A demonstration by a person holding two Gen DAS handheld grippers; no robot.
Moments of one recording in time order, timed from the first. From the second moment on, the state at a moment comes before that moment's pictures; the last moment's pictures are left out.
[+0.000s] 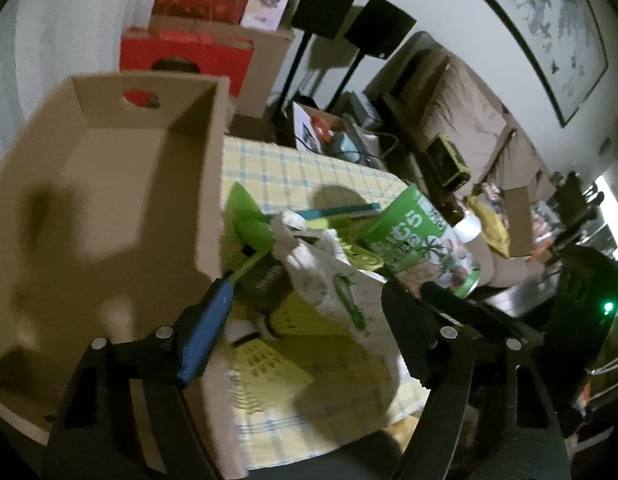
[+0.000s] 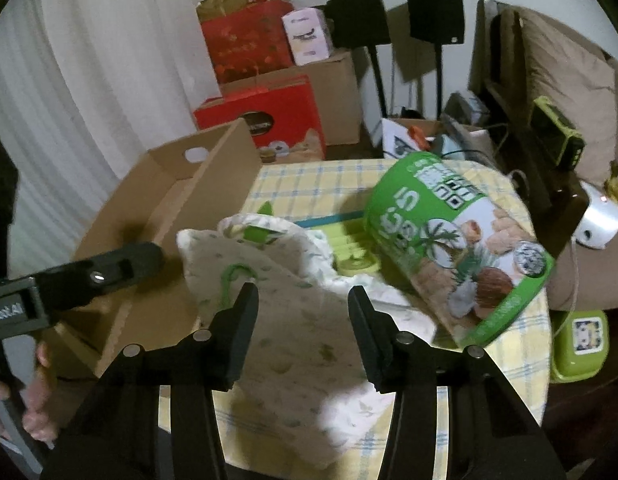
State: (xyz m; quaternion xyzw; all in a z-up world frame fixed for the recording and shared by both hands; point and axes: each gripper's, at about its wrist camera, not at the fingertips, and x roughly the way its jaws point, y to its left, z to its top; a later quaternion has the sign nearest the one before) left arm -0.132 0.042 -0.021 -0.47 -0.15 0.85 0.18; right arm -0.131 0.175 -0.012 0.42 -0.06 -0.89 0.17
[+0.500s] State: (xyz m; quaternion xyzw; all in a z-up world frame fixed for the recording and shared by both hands) left arm -0.161 0.053 -0.047 -0.51 -0.21 0.81 0.19; right arm -0.138 0.158 -0.027 0.40 -0.09 -0.89 0.21
